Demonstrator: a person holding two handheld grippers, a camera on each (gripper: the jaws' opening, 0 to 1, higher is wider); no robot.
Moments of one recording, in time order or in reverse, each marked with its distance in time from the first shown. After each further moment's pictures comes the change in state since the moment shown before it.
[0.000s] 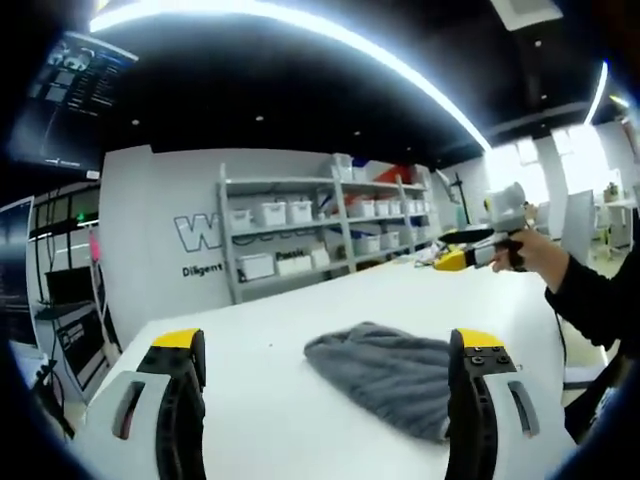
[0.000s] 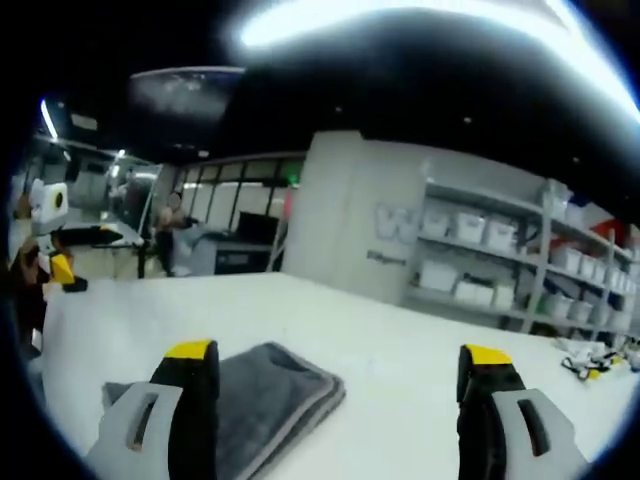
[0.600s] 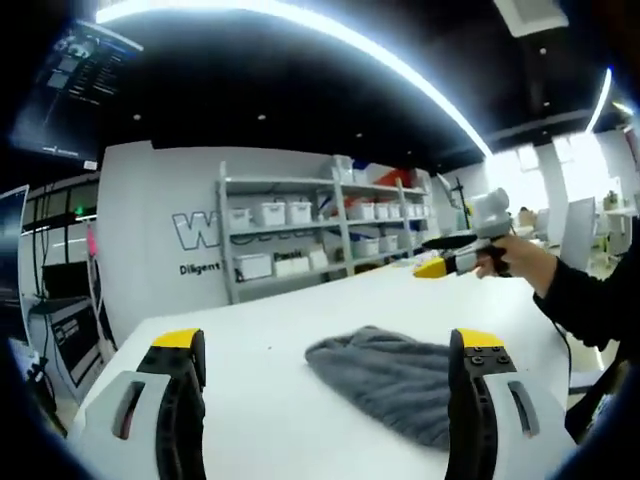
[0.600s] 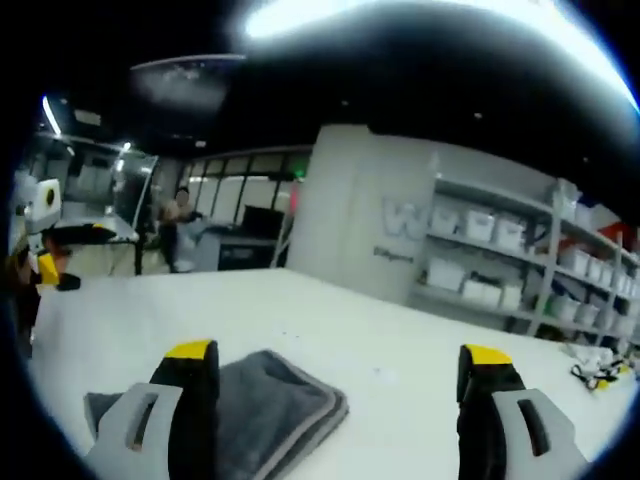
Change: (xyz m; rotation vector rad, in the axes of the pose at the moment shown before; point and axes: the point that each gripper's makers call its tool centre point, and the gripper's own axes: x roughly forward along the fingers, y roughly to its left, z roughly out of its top) left arm 0.015 0.010 -0.001 -0.024 -0.008 -0.012; right arm 0.047 0.001 0.003 -0.016 0.027 0.028
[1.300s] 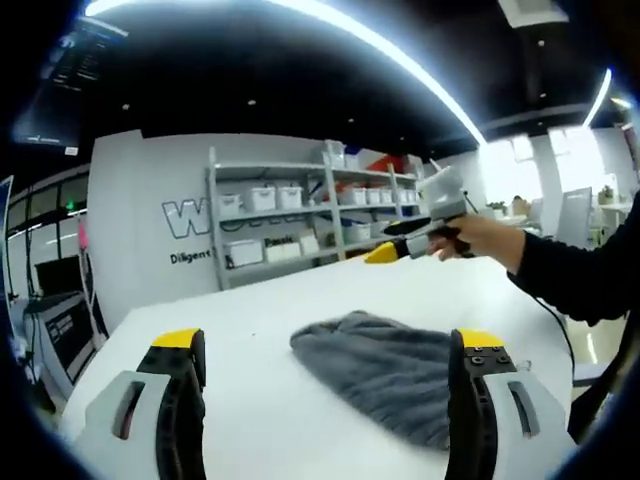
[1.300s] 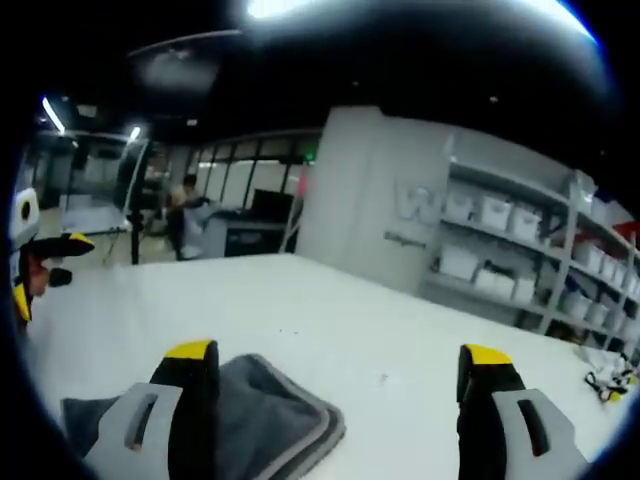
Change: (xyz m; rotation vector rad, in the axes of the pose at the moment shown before) left arm 0.021 -0.018 -0.025 0.006 0.067 -0.037; right arm 0.068 -0.008 -0.010 -0.008 0.076 0.053
